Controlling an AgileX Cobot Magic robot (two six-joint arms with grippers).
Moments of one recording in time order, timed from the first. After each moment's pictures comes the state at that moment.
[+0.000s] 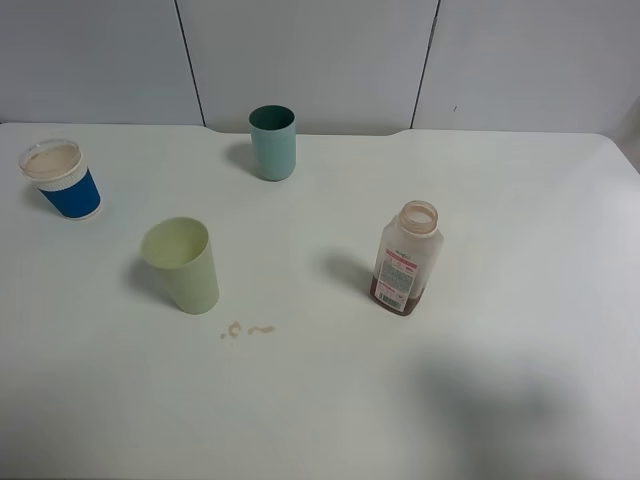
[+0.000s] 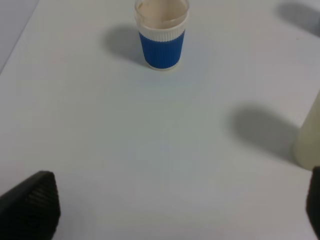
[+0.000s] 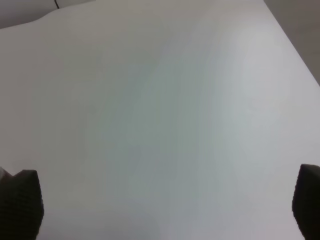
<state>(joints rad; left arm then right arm) 0.07 -0.01 -0.51 0.02 1.06 -0.04 0.07 0.00 -0.50 -0.16 1.07 0.26</state>
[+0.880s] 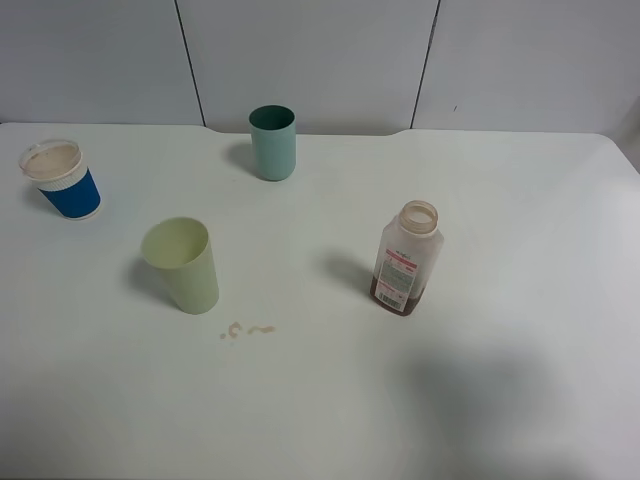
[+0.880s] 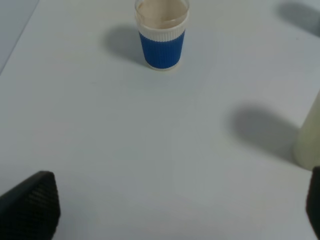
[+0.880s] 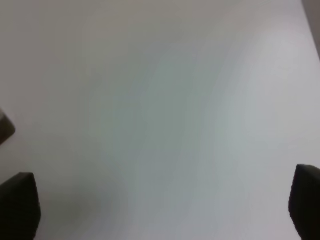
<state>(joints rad) 0.07 -0.01 -0.51 0.02 1.06 -0.04 0.09 0.19 -0.54 -0.05 1.04 -0.07</state>
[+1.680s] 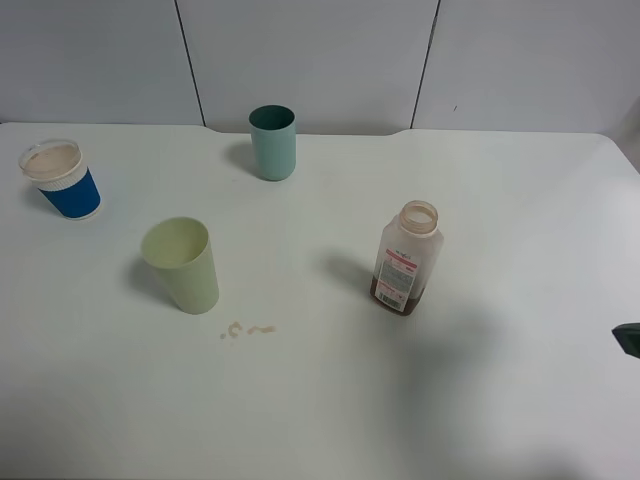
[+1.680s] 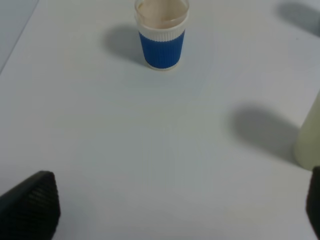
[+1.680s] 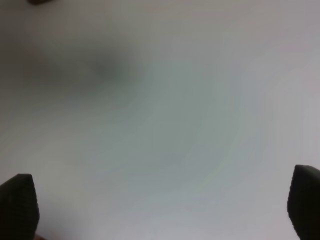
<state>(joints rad) 0.07 -0.01 -0.51 0.02 1.06 -0.04 0.32 0.60 -0.54 -0.07 1.01 -0.32</state>
